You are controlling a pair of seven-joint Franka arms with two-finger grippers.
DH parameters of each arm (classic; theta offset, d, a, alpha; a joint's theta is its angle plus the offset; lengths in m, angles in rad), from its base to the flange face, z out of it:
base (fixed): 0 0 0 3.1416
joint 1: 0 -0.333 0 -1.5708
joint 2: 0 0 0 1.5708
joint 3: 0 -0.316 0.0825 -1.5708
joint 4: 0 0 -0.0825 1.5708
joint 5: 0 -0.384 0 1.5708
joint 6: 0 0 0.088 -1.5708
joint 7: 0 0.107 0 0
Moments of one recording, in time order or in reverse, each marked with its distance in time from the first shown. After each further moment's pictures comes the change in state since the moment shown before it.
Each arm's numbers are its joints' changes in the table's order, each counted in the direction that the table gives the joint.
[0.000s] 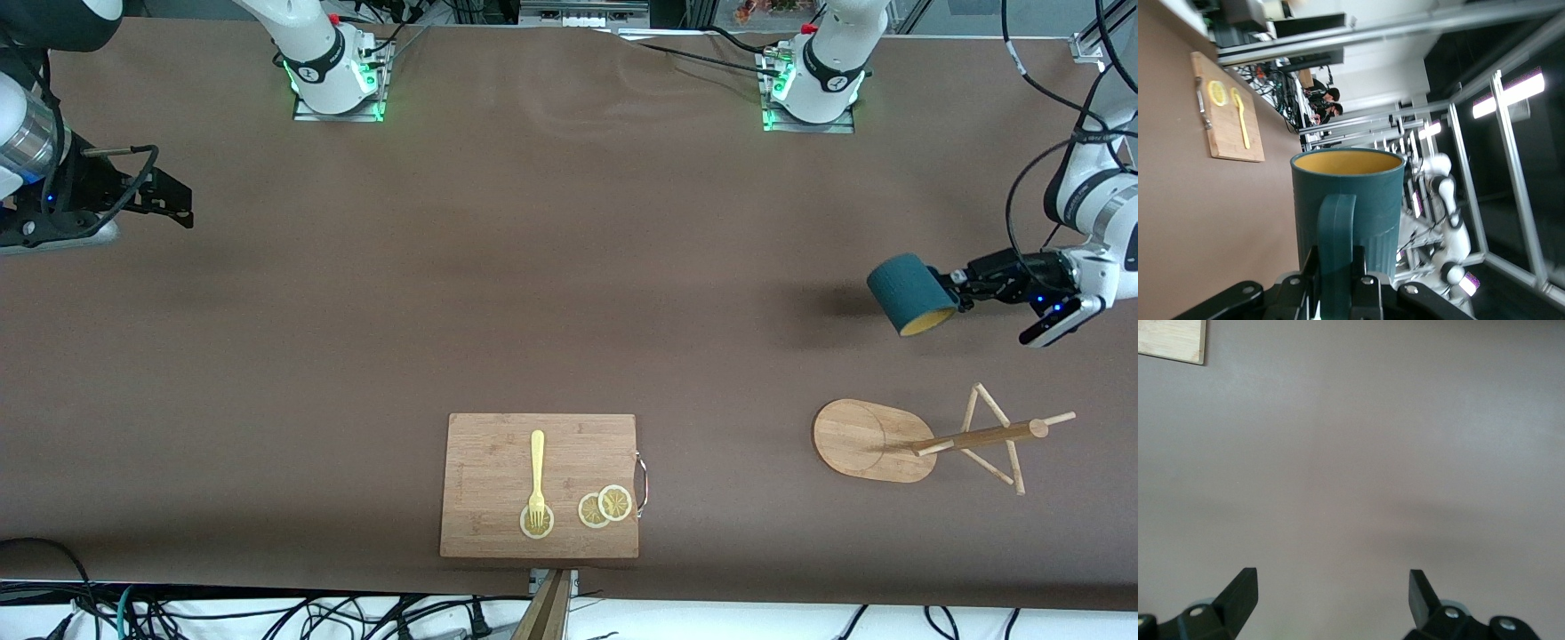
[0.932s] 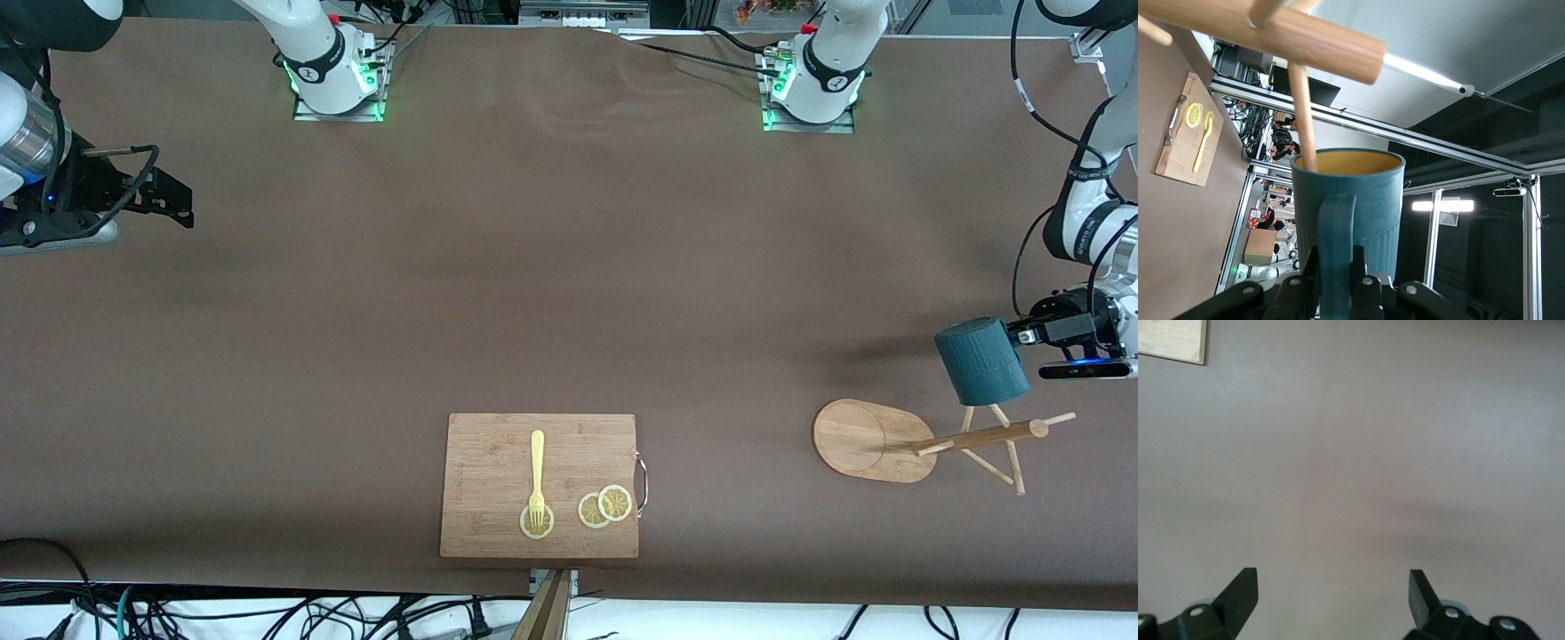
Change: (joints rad) left arm -0.013 -0.118 0.004 0.153 0.251 0.008 -0.472; right arm -0.001 0.000 0.000 0.000 0.000 0.000 0.000
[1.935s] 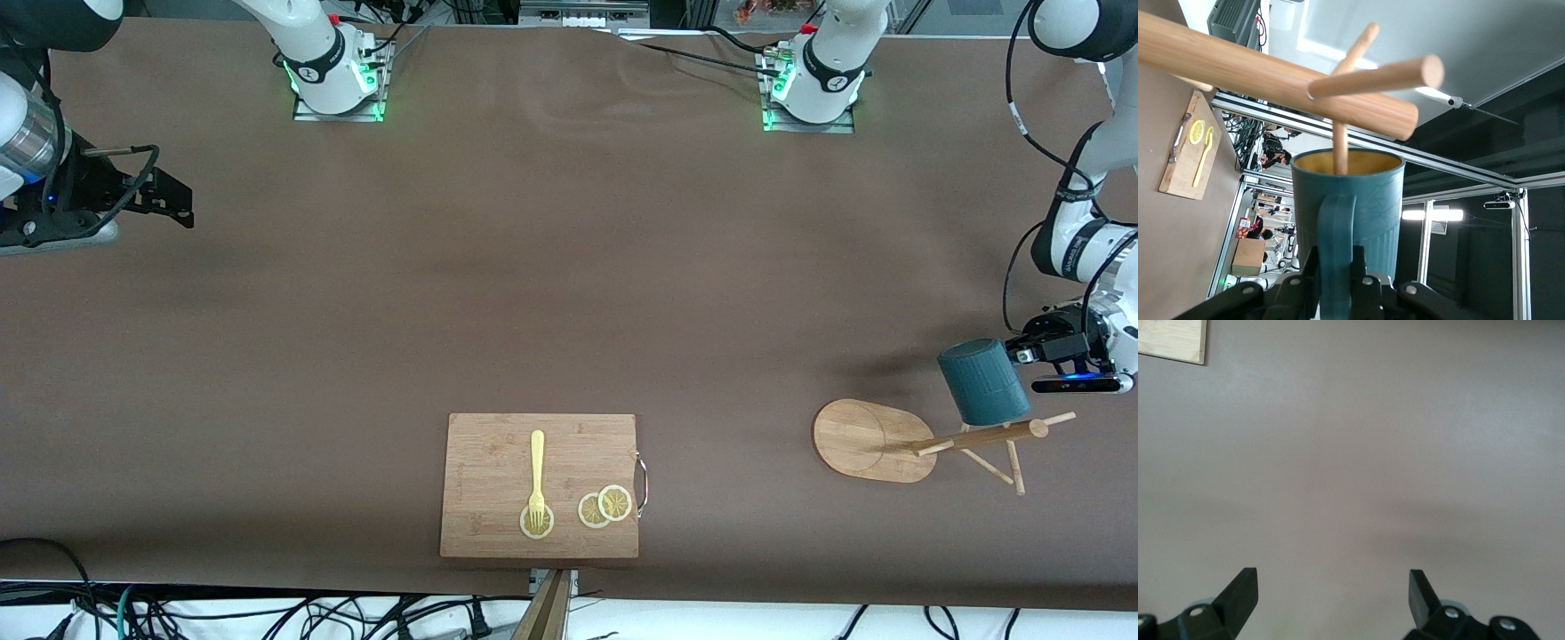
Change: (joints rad) left arm -0.004 -0.128 0.000 0.108 0.034 0.000 -0.005; right arm 0.000 0.000 0.000 0.000 0.000 0.000 0.000
